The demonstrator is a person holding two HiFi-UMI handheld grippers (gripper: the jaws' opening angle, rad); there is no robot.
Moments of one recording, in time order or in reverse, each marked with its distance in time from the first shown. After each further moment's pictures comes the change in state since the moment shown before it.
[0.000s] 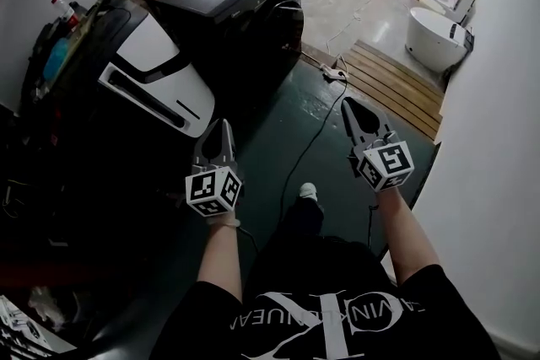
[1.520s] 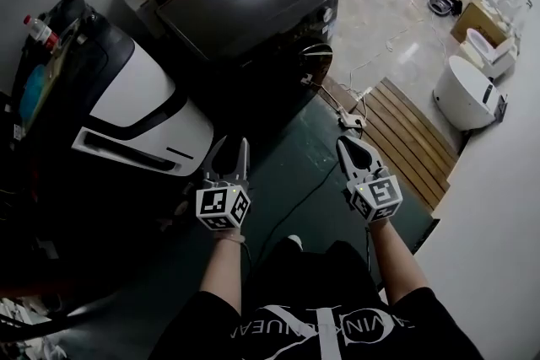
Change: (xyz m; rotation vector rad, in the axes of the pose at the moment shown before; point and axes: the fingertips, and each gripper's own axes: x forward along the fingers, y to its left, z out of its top) left arm 0.296 0.071 -0.043 -0.060 0.085 0.104; right arm 0.277 -0.156 -0.101 0.058 0.218 0.180
